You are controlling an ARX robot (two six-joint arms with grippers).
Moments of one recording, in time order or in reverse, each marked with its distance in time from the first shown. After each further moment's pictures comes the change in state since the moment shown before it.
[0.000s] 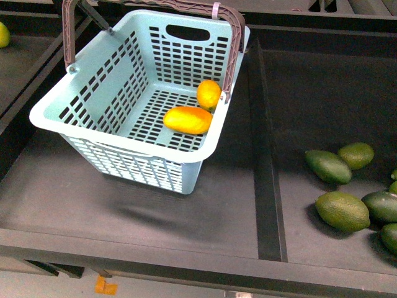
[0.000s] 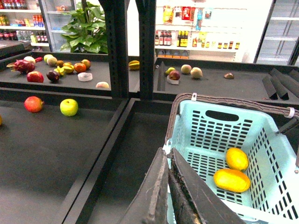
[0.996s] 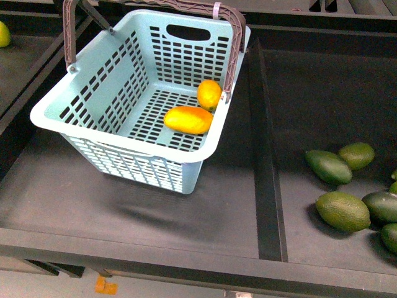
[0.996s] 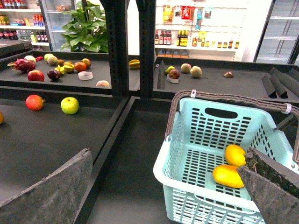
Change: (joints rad) left arm 0.000 -0.047 0.000 -0.021 0.000 0.002; right arm 0.000 0.000 0.000 0.000 0.000 0.000
